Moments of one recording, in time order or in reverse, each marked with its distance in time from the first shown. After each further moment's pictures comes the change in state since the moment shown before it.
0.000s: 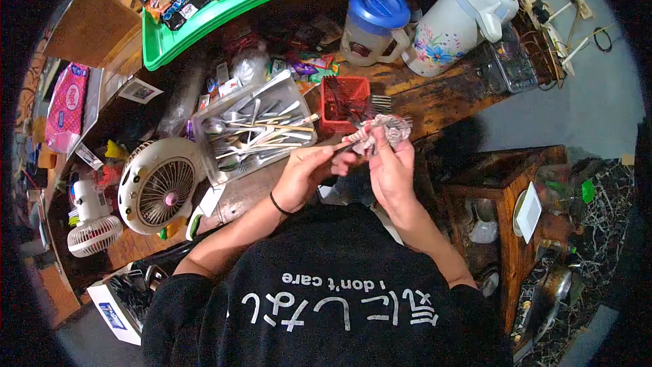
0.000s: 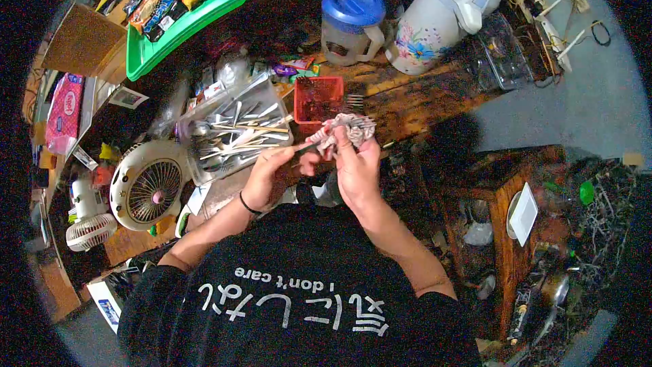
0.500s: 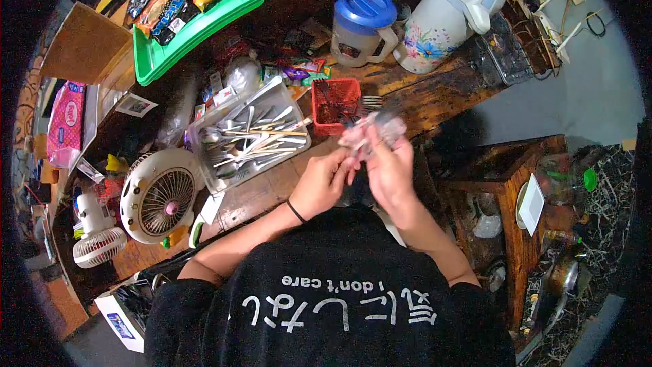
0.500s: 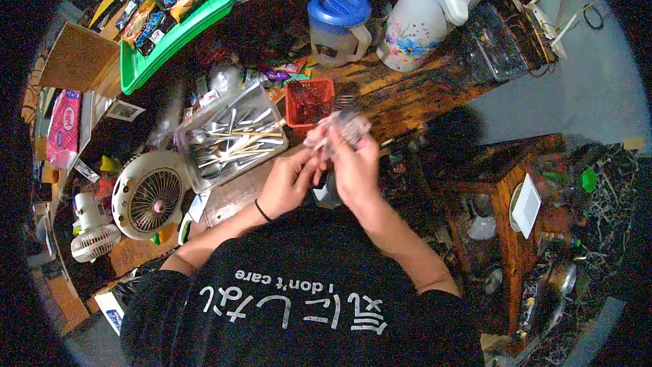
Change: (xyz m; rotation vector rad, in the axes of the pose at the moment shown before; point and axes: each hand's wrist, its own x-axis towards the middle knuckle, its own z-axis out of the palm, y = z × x) left_hand 0.008 -0.011 0.028 1.082 -0.022 0.366; right_hand -0.001 -0.018 0.013 0.022 0.077 0.004
